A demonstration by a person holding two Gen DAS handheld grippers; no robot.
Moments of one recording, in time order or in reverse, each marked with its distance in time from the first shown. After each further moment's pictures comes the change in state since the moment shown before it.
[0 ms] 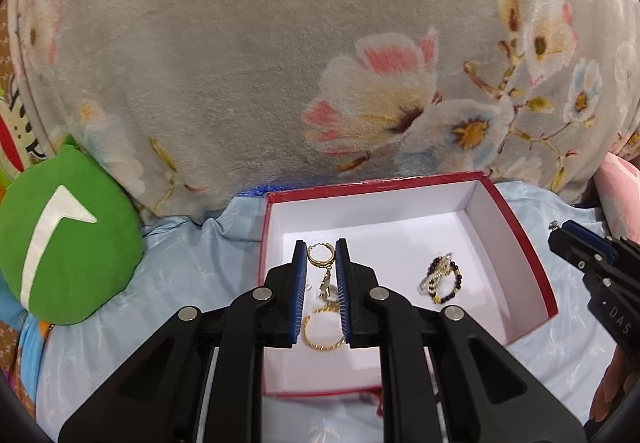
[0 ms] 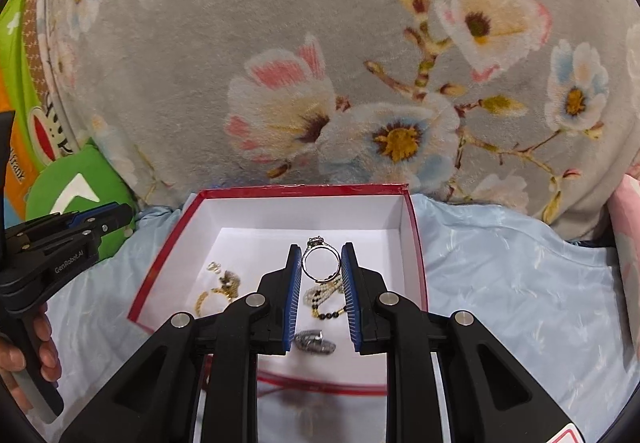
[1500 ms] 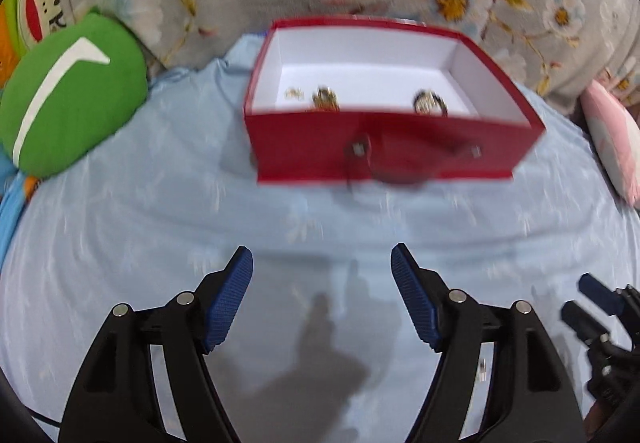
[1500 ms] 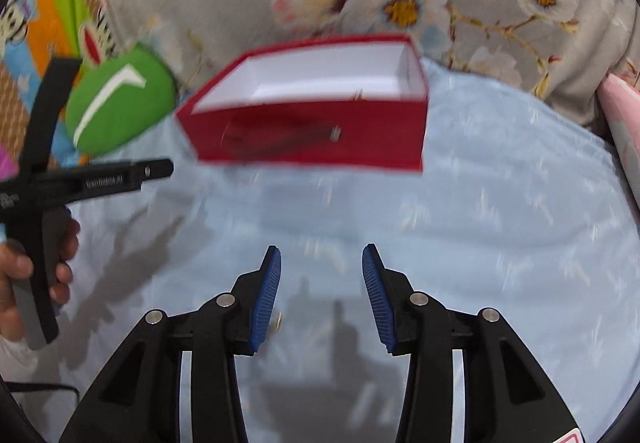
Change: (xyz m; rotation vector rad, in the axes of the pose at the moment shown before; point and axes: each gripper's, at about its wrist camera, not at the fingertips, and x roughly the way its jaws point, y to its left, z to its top) left arm -0.061 -0.012 -0.192 -0.069 0.236 -0.032; right arm -0.106 0.012 -0.222 -0.057 0.214 0.096
